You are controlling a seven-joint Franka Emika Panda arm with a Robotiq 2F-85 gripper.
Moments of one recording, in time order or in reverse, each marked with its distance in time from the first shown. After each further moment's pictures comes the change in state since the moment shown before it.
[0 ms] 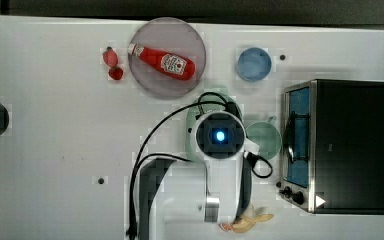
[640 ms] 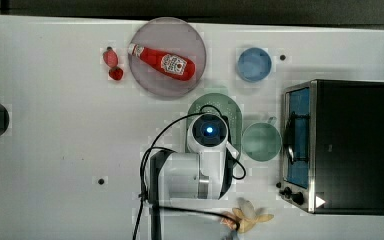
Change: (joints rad) arm 0.029 0.359 -0.014 -0.043 0.027 0.318 0.208
